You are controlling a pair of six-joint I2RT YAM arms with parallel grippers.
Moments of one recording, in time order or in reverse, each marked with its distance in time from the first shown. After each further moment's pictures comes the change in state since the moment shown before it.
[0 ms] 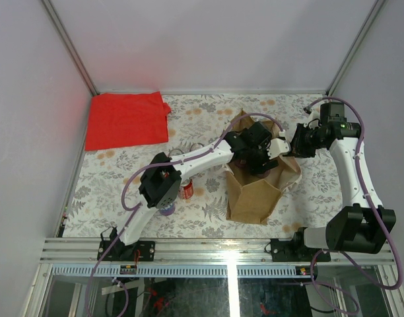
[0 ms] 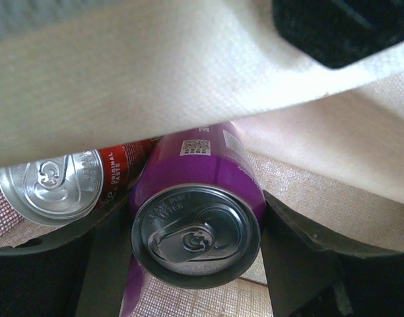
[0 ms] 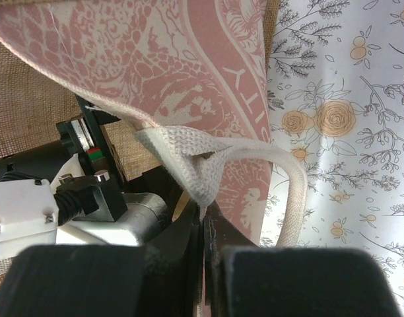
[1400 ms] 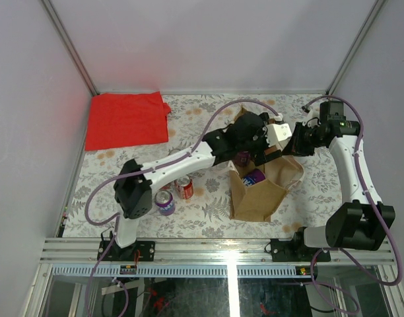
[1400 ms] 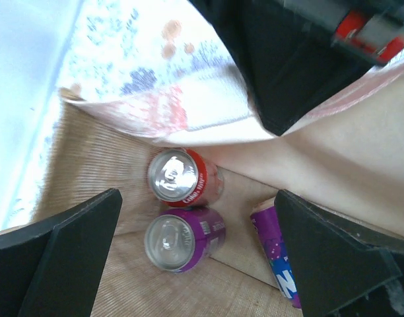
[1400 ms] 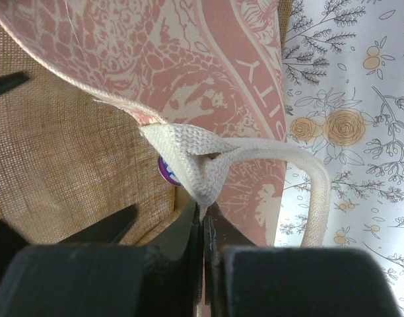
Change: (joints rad) left arm -0.027 -0.266 -0.203 0.289 -0.138 0.008; right arm -0.003 0.026 0.013 0.007 -0.039 -0.029
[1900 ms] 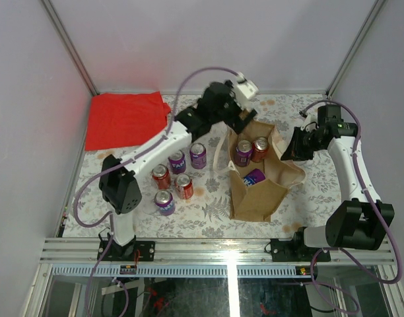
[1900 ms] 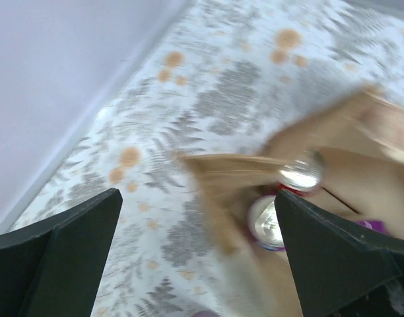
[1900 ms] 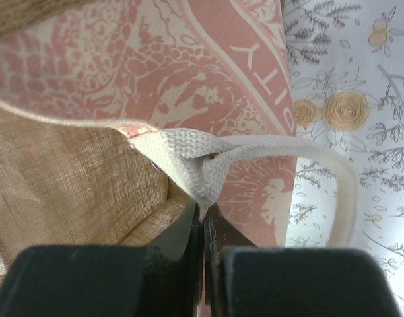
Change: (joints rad) left arm 0.189 -0.098 0.000 0.008 -0.016 -0.138; right arm 0.000 0.003 -0.031 -0.015 0.001 -0.024
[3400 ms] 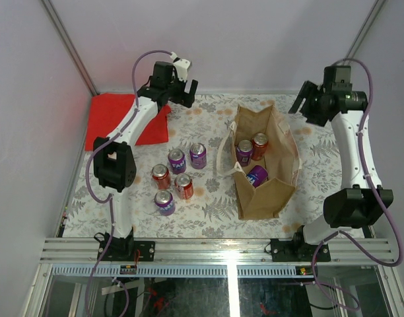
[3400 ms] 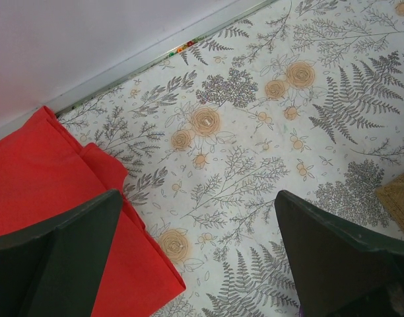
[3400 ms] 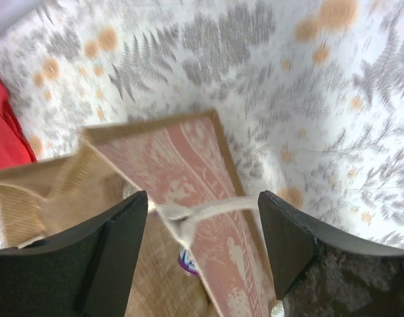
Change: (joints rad) left arm 0.515 0.167 0.134 -0.132 0.082 -0.128; right arm 0.041 0.180 0.426 0.036 0.378 0.308
